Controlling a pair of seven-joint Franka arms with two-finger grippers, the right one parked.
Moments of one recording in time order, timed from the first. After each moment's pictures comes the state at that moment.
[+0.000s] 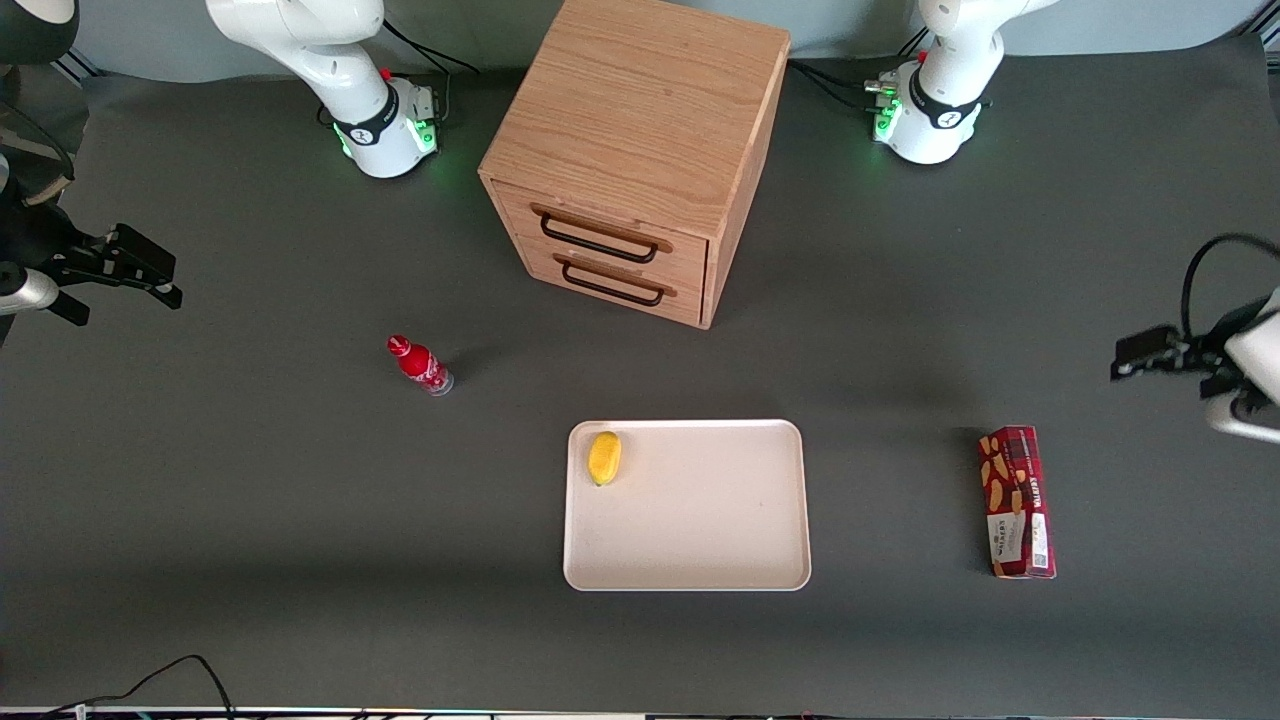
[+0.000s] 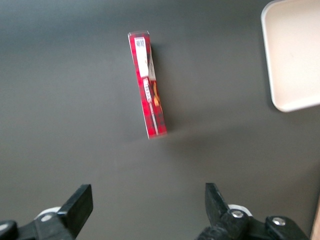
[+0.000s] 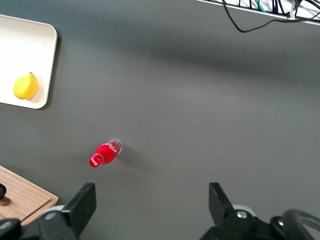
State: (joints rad) arm 0.37 0.32 -0.38 -1.45 0.09 1.72 0.19
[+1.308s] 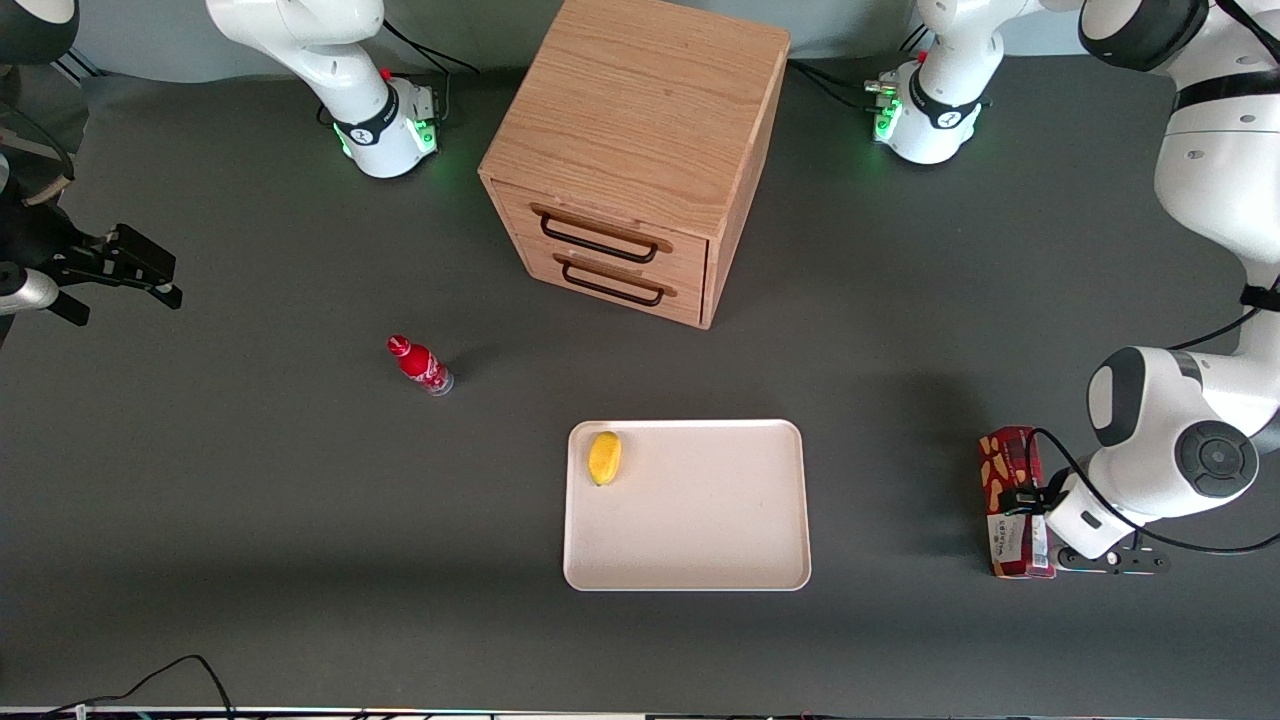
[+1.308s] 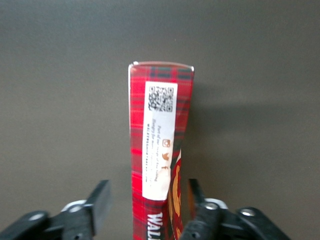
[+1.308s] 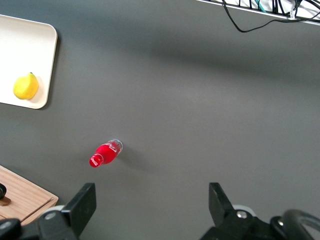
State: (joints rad) arm 0.32 0.76 -0.38 -1.46 0.37 2.18 -0.14
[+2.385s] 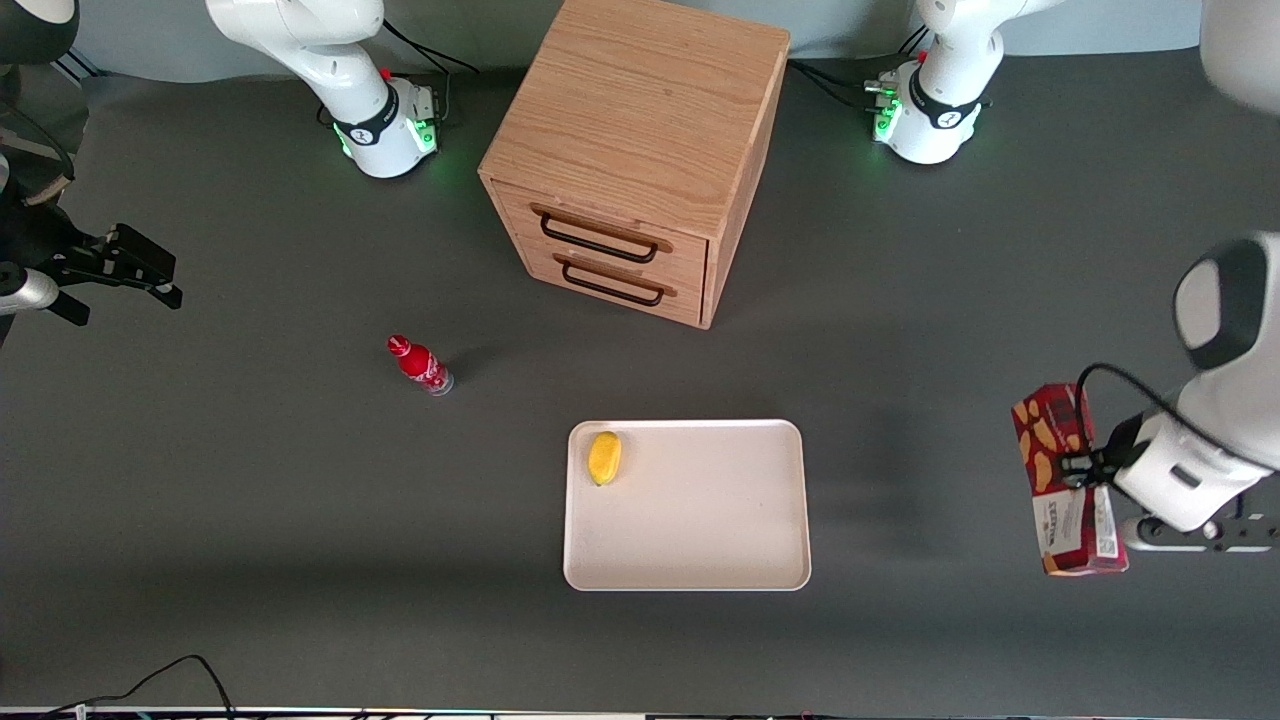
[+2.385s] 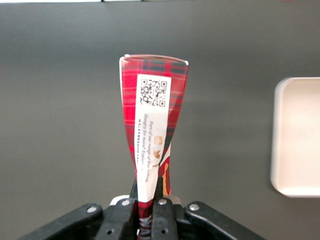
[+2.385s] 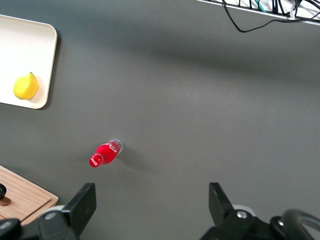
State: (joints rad) arm 0.30 0.47 -0.50 -1.30 0.24 1.76 -0.21
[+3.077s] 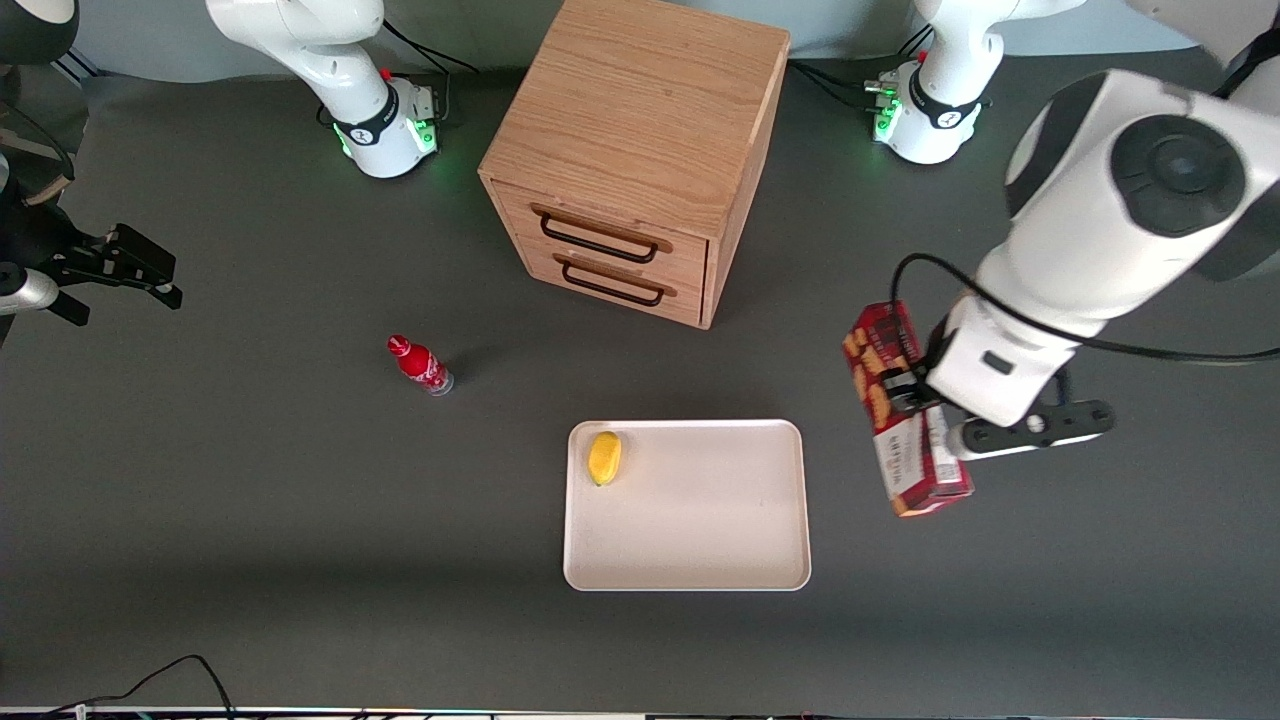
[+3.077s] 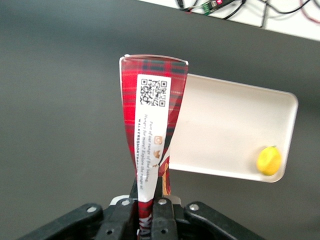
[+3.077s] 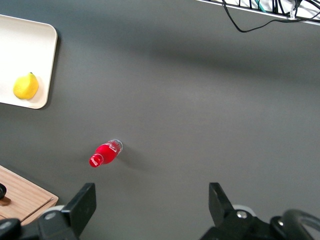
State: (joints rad) arm 0.05 0.47 -0.59 -1.22 0.23 1.76 -0.68
